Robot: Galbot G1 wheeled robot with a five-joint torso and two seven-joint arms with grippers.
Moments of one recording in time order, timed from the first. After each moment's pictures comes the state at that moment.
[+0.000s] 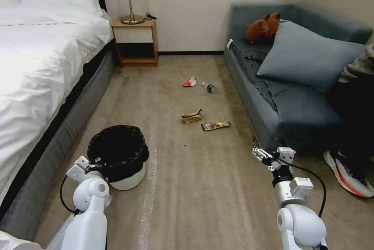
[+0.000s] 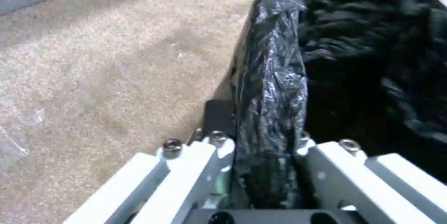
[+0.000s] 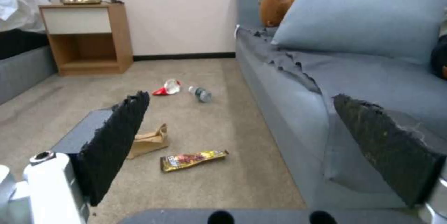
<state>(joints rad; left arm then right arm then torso) 1.15 -1.47 -0.73 -1.67 -0.75 0.36 -0.55 -1.43 1.60 0.74 2.01 0.06 -0.07 -0.15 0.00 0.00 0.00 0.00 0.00</state>
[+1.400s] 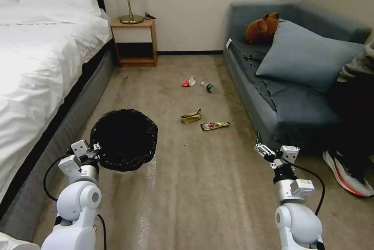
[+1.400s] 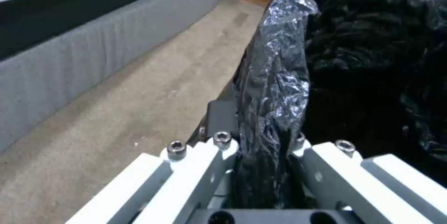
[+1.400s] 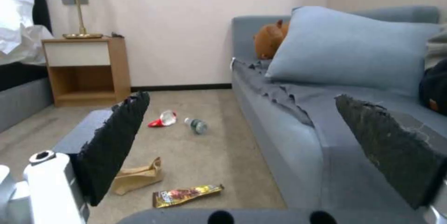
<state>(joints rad) 1.28 -1.39 -0.69 -1.96 -0.54 0.39 -0.35 -1.41 1.59 0.74 1.95 0.09 0.09 -0.14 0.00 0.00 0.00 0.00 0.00</state>
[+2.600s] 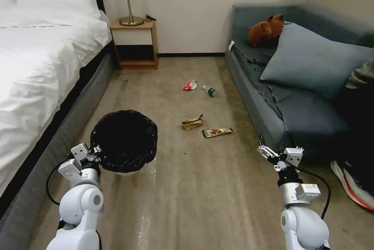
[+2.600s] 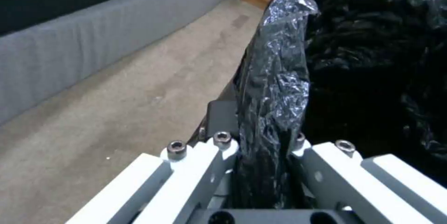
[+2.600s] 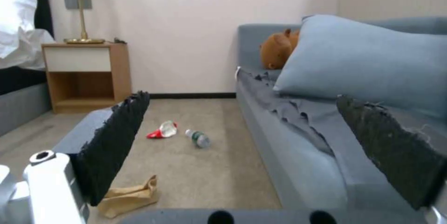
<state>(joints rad) 1.30 -1.43 -0.70 -1.97 -0.56 0.37 -0.36 -1.42 1.59 0.78 1.96 0.09 0.13 -0.20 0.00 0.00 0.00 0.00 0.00</state>
